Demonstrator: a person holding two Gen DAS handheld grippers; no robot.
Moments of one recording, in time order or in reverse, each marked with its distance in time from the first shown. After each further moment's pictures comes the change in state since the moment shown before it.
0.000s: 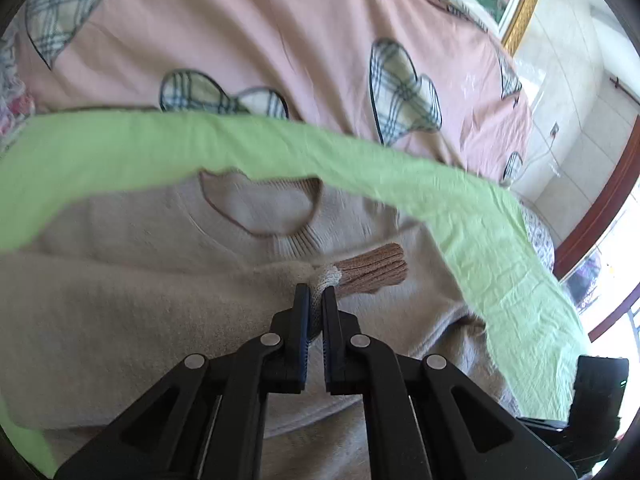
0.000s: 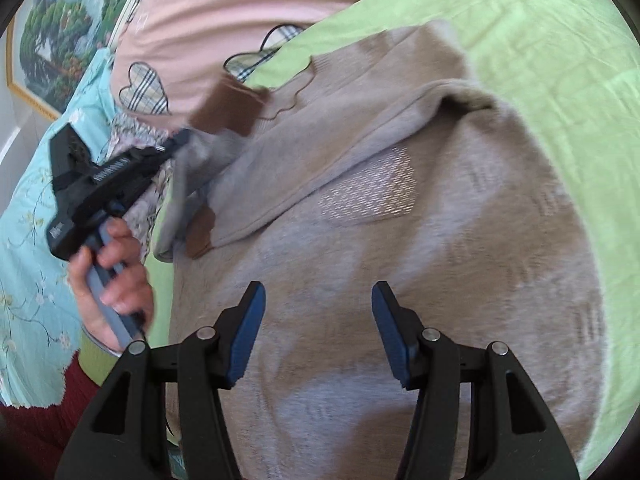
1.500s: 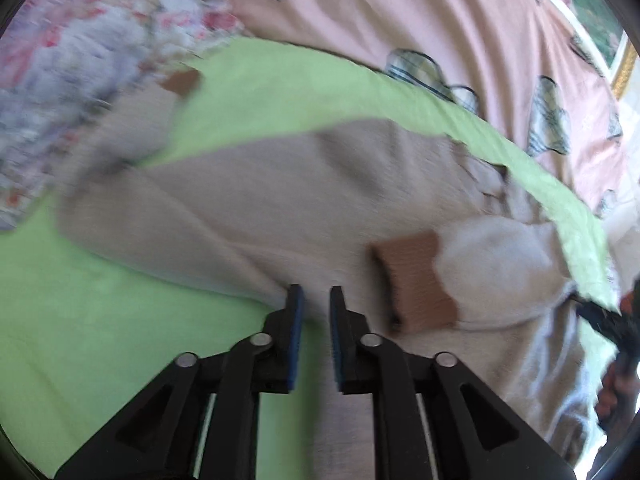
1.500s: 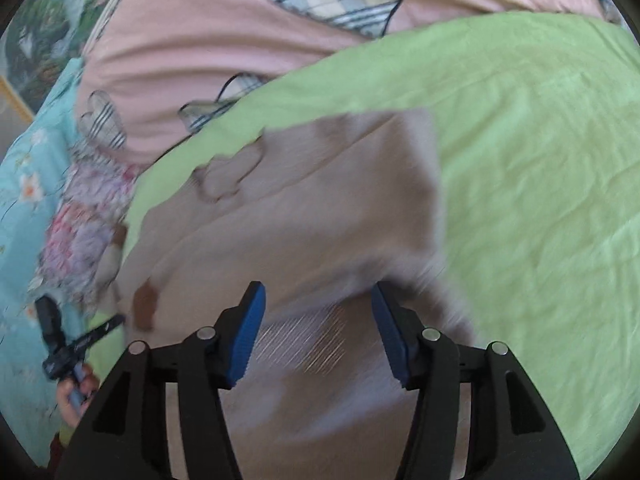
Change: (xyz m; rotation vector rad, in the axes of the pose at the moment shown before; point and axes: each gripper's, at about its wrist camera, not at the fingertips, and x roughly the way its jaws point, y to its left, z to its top) left arm -0.119 0.174 -0.067 -0.226 0.022 0.362; right arm 0.022 -0.012 0.085 -0.099 -0.024 -0.107
